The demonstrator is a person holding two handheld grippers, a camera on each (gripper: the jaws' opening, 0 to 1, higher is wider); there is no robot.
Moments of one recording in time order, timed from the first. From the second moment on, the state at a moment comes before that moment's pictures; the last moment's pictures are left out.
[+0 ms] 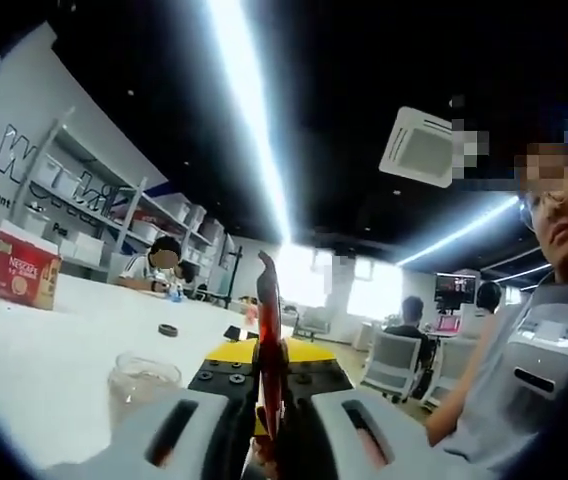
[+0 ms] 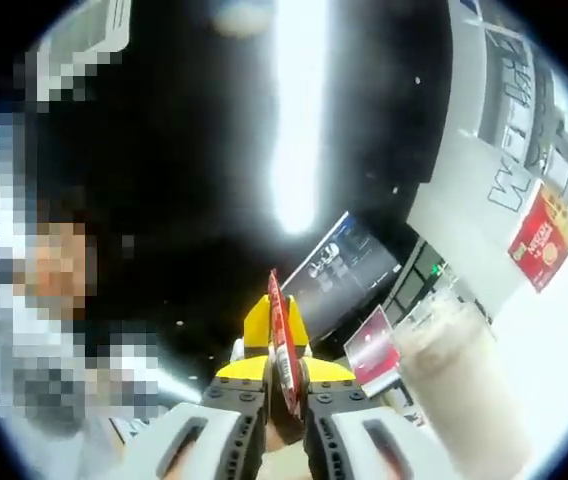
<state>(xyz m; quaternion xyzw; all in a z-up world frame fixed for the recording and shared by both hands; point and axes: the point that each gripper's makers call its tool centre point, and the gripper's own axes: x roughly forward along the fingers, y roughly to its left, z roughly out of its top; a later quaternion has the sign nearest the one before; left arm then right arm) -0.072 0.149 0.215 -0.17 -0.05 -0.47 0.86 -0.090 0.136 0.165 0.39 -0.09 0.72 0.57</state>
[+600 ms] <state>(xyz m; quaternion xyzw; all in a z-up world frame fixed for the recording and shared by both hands) -0.061 0.153 0.207 -0.12 -0.06 -0.45 0.88 -0.069 0.115 0.176 0.36 -0.08 0.70 0.61</state>
